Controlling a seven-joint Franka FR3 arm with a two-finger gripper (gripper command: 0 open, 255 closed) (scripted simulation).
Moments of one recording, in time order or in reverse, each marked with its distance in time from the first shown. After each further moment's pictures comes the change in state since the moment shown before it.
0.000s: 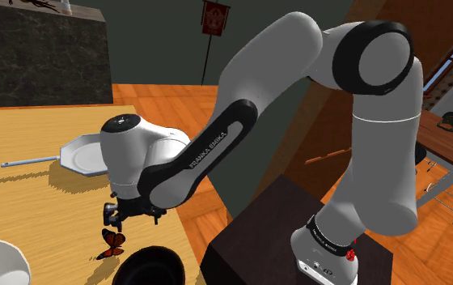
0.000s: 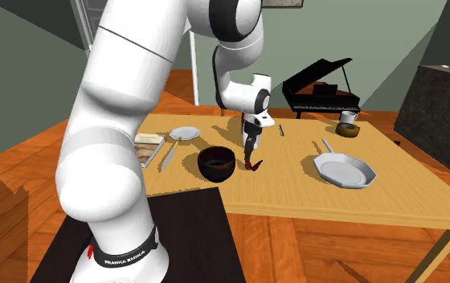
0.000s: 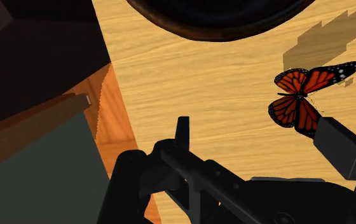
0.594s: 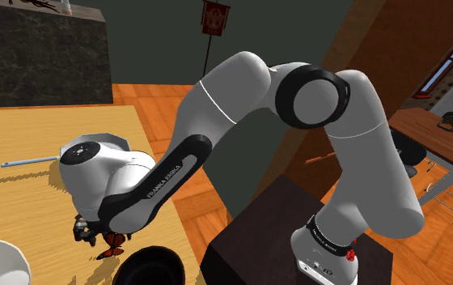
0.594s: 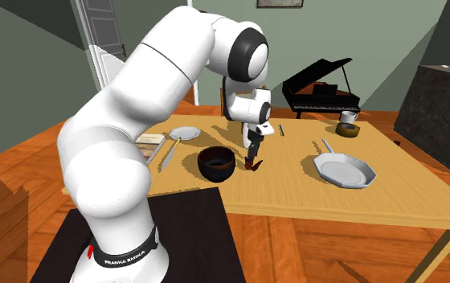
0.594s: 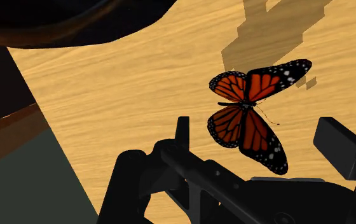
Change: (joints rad) arm 0.156 0.304 -0.101 0.341 -0.084 -0.034 0.124
